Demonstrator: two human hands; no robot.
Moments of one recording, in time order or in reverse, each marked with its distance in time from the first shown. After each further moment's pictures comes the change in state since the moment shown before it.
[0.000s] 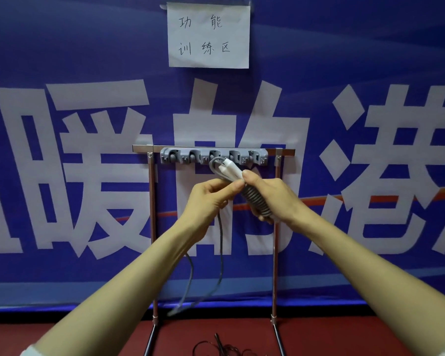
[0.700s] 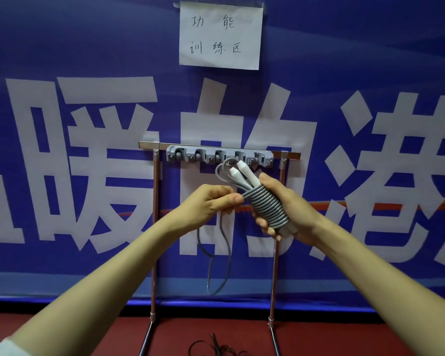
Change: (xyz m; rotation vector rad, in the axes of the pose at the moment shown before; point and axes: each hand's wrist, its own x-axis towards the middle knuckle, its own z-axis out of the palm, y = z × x) left_hand -0.002 0.003 -0.033 0.302 -0.293 0.133; right_hand -0.016 -0.003 -0.004 0.287 -0.283 0.142
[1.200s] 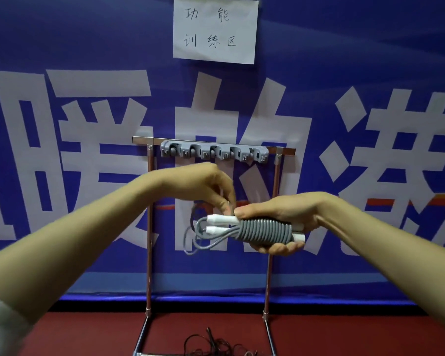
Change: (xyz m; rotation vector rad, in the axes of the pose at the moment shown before) left_hand 0.027 0.038 -0.032 0.569 -0.541 0.131; right_hand 0.002 -0.027 -0.012 -0.294 -0.689 0.565
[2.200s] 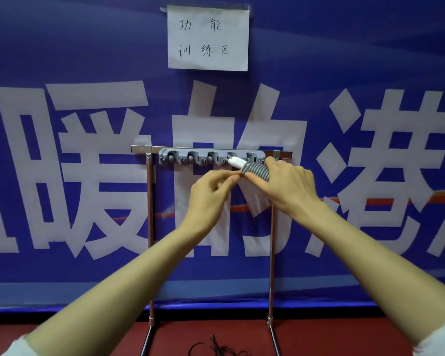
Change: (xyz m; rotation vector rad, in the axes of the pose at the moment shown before) left_hand 0.030 0.009 0.069 -0.431 1.024 -0.197; right_hand 0.011 0.005 -0.015 -0.985 1.672 -0.078
